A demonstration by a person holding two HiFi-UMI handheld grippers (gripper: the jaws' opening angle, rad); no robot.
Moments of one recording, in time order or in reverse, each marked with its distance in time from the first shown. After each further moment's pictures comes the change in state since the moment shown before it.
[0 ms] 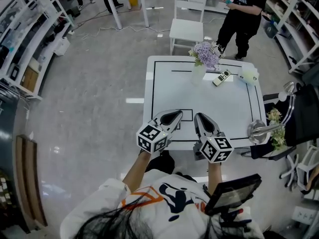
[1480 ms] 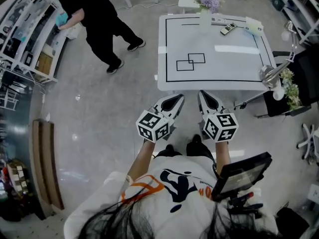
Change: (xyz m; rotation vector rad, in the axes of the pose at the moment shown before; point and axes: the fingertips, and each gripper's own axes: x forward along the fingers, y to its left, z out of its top) left arm -0.170 -0.138 -0.073 -0.029 0.013 0.085; right arm -0.144 0.112 -0.095 -0.070 0.022 0.038
